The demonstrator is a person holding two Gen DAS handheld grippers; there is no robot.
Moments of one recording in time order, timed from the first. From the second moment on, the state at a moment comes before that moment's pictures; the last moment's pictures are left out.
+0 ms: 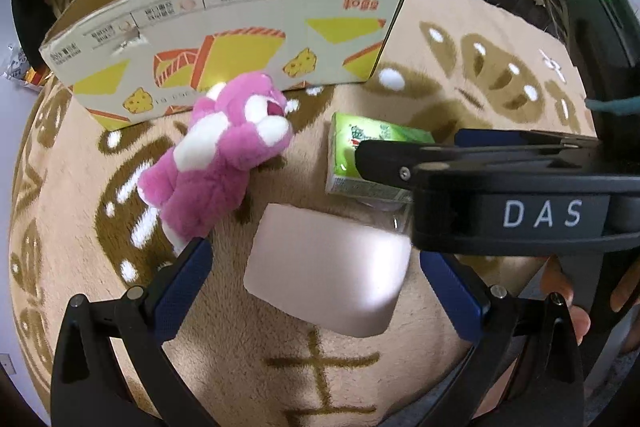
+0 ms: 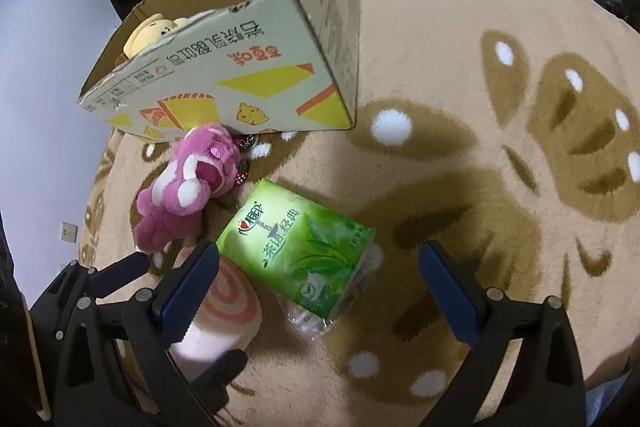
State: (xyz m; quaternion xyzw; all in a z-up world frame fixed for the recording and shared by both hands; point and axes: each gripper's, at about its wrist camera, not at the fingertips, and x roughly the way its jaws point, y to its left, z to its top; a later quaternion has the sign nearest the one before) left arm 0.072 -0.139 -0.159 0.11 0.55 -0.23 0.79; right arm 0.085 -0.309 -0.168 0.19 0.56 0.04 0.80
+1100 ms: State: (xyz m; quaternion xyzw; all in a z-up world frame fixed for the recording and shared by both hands) left arm 0.088 -0.138 -0.186 0.10 0.60 -0.20 0.77; right arm 0.108 -0.280 -0.198 0.15 0.58 0.03 0.80
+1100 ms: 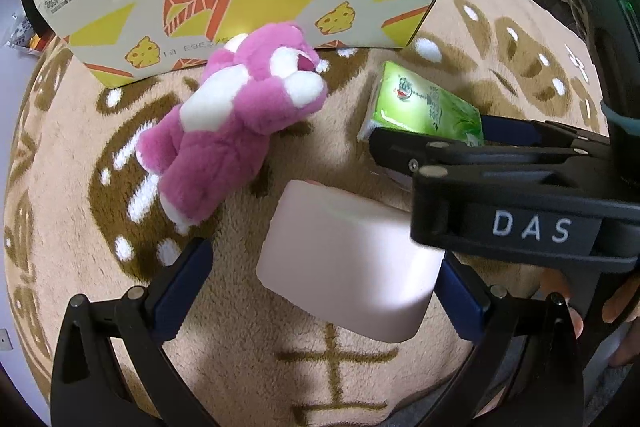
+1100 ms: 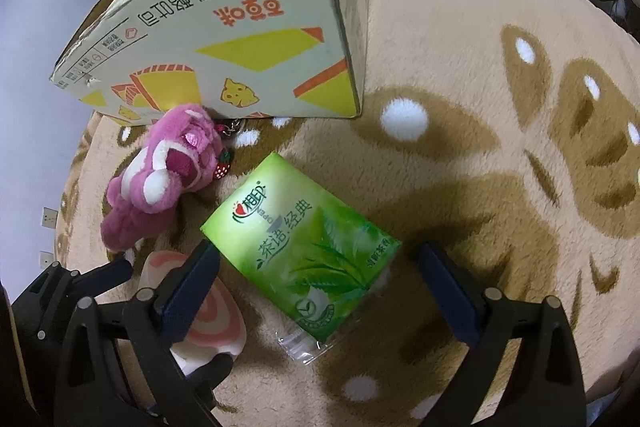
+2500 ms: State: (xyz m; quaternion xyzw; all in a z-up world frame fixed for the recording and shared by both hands) left arm 0.079 -0.097 -0.147 0.08 0.55 -0.14 0.82; right arm 0.083 -0.282 -0.155 0.13 0.55 0.04 0.82
